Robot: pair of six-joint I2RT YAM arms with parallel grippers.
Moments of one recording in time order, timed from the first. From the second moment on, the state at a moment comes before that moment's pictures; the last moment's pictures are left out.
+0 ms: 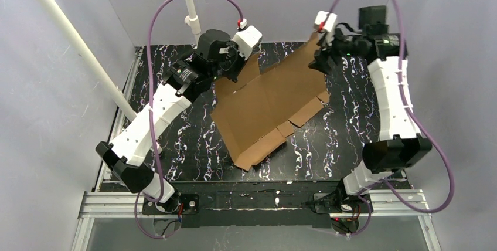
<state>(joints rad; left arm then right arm) -0.71 1.52 1.82 -0.75 -0.07 0.27 0.14 1.64 2.01 -1.12 -0.73 -0.94</state>
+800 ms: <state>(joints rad) -0.71 1.31 1.62 -0.60 -0.12 0.07 -0.19 1.07 0.48 0.29 -0.82 0.49</state>
